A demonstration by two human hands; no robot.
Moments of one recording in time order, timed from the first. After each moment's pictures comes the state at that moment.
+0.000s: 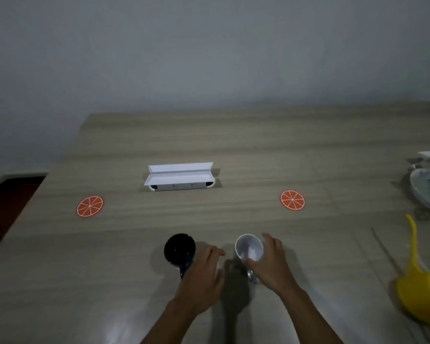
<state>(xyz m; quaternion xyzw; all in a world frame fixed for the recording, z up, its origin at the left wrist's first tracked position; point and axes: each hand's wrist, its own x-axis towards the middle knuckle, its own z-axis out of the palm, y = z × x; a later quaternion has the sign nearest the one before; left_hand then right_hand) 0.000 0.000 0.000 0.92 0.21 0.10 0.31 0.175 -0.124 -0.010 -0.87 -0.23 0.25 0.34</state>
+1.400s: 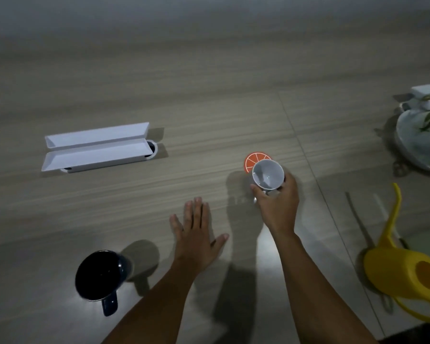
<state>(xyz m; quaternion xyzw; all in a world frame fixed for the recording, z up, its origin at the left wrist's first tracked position) 0.181 0.003 -0.107 0.94 0.27 -0.14 0.18 0.355 -0.114 -0.039 -0.84 -0.06 0.06 0.53</state>
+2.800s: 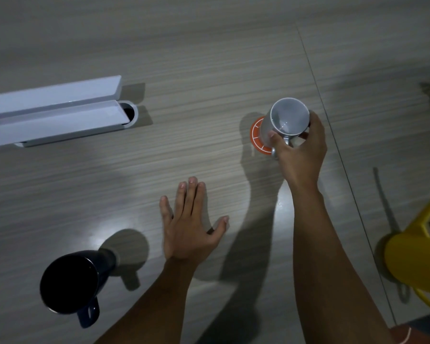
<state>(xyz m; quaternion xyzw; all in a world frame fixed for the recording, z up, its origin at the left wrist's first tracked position) 0.177 0.001 -0.133 0.93 0.31 -0.04 0.20 0.428 -0.090 -0.062 -0.85 -0.07 0.04 0.53</state>
